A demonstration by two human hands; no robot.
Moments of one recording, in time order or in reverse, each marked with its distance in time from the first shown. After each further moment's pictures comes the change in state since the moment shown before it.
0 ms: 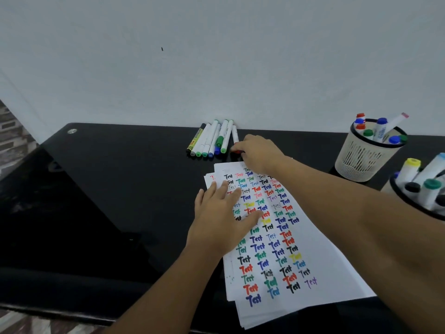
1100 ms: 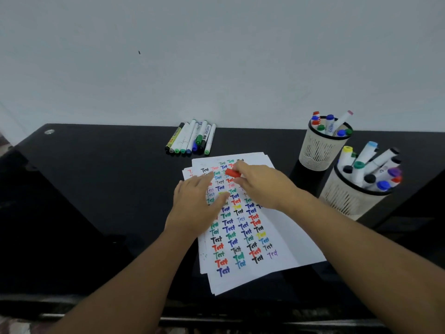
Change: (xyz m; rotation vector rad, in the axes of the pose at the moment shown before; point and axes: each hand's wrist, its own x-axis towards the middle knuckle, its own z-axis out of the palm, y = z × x) left_hand 0.000 0.004 0.001 -0.100 0.142 -0.006; right_hand -0.151 -0.011 -0.032 0.204 -0.091 0.089
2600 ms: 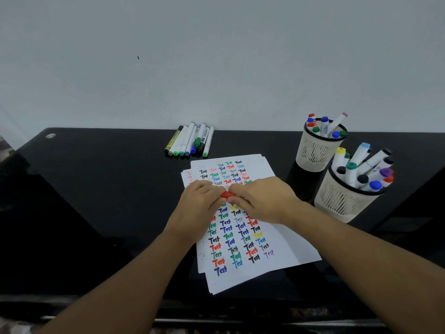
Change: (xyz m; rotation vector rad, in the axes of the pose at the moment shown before) left_hand -0.003 -0.014 0.012 0.035 0.151 0.443; right_hand -0.022 0.005 0.007 -0.241 -0.008 -0.225
